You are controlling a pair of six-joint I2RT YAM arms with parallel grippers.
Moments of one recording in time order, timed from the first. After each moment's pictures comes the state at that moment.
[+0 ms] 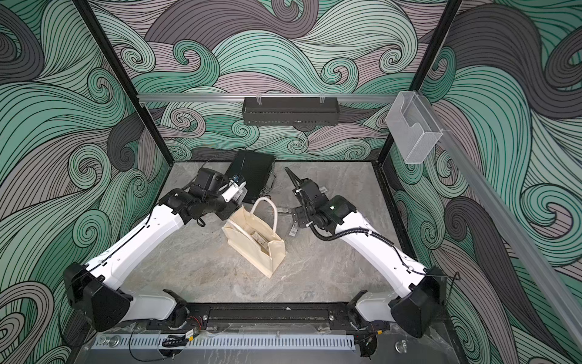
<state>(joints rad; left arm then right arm) -0.50 1.35 1.29 -0.81 -0.01 0.34 0.68 1.33 1.31 -1.00 0.27 0.31</state>
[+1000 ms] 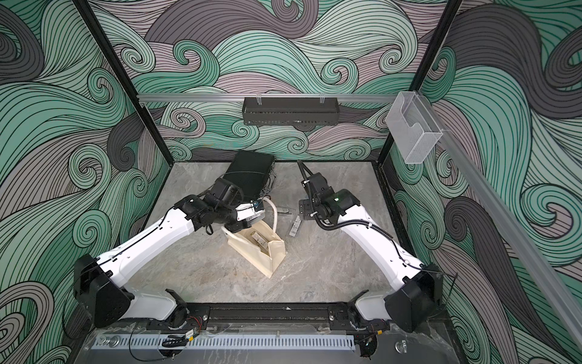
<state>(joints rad) -0.63 1.39 1.24 -0.85 0.12 0.71 0.56 1.37 1.33 -1.00 0.22 0.41</state>
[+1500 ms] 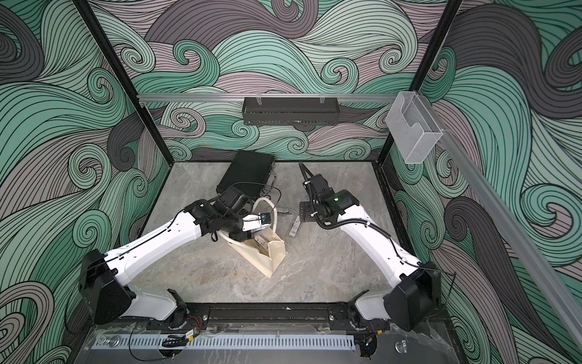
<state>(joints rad) -0.73 1.42 1.22 -0.90 0.08 0.74 0.54 1.39 1.30 -1.00 0.16 0.44</state>
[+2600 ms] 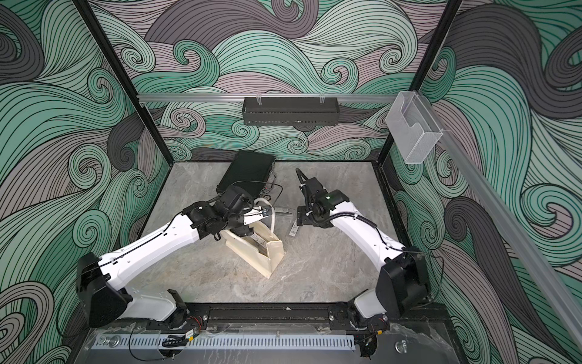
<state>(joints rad) -0.77 1.35 1.24 -0.79 -0.23 0.66 0.52 1.53 1.26 -0.98 0.08 0.51</state>
